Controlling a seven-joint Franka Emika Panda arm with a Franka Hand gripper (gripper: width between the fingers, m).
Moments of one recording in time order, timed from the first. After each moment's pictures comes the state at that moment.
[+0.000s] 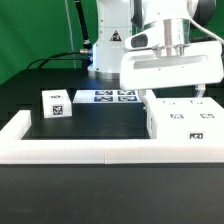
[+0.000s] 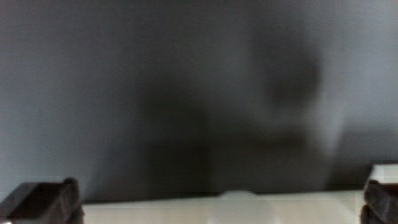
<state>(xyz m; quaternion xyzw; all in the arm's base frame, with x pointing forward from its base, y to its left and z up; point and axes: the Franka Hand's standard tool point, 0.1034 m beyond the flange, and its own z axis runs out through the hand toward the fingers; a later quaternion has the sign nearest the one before) 0.489 0.082 0.016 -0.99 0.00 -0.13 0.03</state>
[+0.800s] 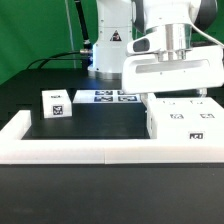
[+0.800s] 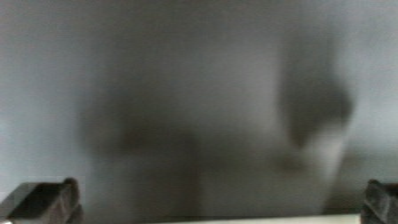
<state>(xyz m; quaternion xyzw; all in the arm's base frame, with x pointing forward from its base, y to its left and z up) 0.492 0.090 0.008 -0.99 -0.01 -0.14 0.03</state>
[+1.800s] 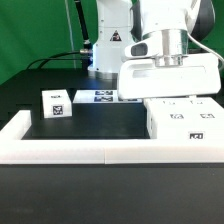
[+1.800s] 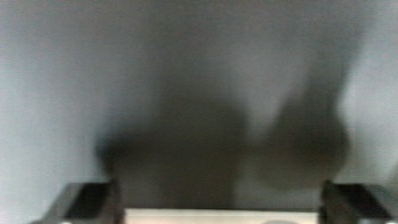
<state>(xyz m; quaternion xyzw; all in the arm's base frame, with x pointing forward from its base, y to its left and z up) 0.500 0.075 0.004 -0.98 -0.04 -0.17 0.02</state>
